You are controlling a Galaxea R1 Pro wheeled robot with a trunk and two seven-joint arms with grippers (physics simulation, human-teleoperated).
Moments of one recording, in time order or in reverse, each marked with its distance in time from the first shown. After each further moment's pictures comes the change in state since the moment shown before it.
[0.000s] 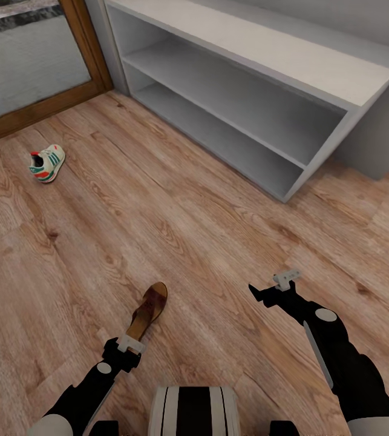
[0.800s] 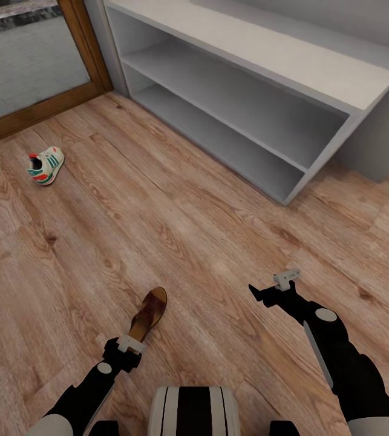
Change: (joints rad) left arm 0.000 -0.001 -0.003 0.000 0.000 0.001 0.000; right arm 0.000 0.000 0.000 -0.002 0.000 0.000 0.000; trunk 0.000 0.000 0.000
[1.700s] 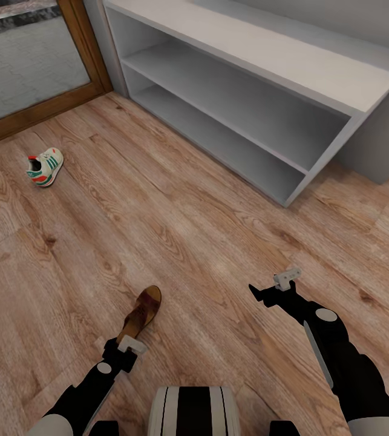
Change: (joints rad) left arm 0.000 0.001 0.003 0.000 0.005 0.000 0.000; right arm 0.001 0.000 -0.001 0.000 0.000 0.000 0.000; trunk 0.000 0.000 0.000
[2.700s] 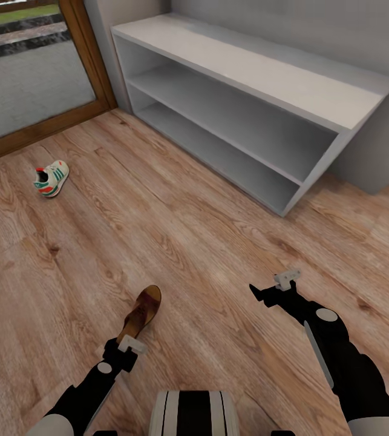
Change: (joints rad) left arm 0.000 -0.005 0.007 0.000 0.000 0.000 0.001; right arm -0.001 -0.002 -0.001 0.001 0.003 -0.002 -0.002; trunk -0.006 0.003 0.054
